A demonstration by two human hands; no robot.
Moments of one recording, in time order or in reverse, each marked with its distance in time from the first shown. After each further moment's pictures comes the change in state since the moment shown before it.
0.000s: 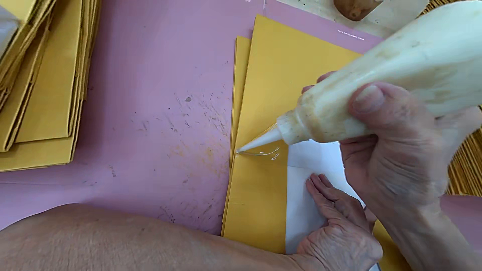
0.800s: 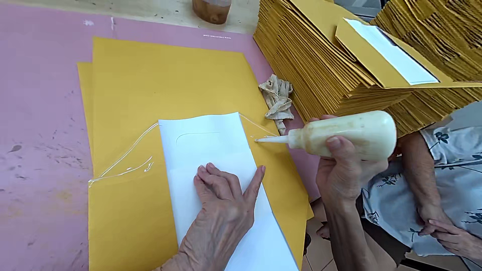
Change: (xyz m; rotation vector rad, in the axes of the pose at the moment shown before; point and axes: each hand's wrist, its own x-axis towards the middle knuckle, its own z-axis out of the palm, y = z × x) left_hand -0.001 -0.007 0.045 0.288 0.390 -0.108; right_hand -0.089 0.001 -0.144 -0.238 0.635 -0.311
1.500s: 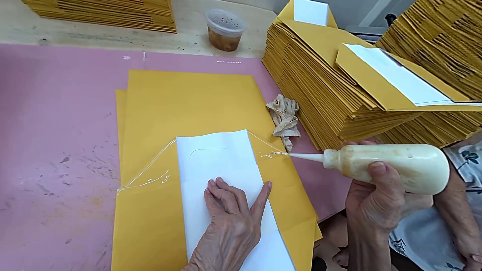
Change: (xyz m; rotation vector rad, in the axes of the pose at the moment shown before) left_hand 0.001 0.003 0.002 0.035 0.006 -0.022; right_hand 0.010 -0.002 -0.027 -0.012 0.192 -0.057
